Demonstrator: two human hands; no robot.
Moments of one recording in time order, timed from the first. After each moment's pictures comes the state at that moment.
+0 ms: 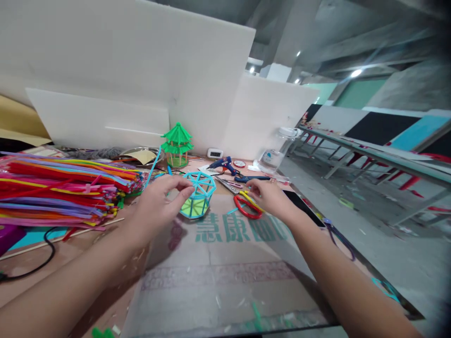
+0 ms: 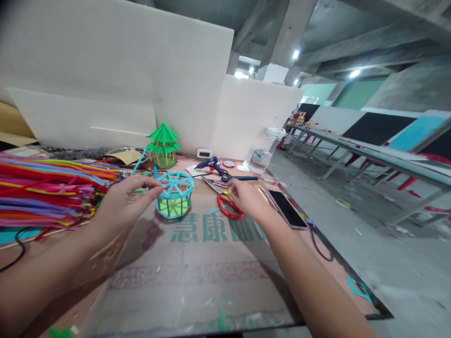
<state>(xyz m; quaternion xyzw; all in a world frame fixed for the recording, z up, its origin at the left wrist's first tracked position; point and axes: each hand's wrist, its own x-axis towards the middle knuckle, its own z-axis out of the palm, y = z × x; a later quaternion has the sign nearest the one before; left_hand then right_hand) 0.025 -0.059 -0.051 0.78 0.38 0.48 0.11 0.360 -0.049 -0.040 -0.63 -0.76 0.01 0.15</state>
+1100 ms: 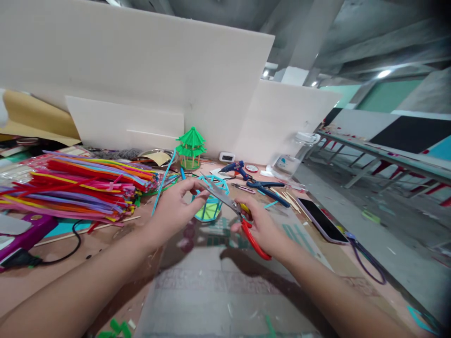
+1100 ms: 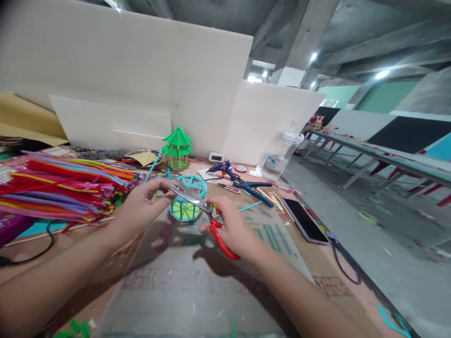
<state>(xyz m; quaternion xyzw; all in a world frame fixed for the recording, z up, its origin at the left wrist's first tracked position) 0.034 -0.066 -0.043 0.73 0.39 0.51 0.25 0.289 -0.087 -0.071 -0.45 -0.81 0.15 0.36</state>
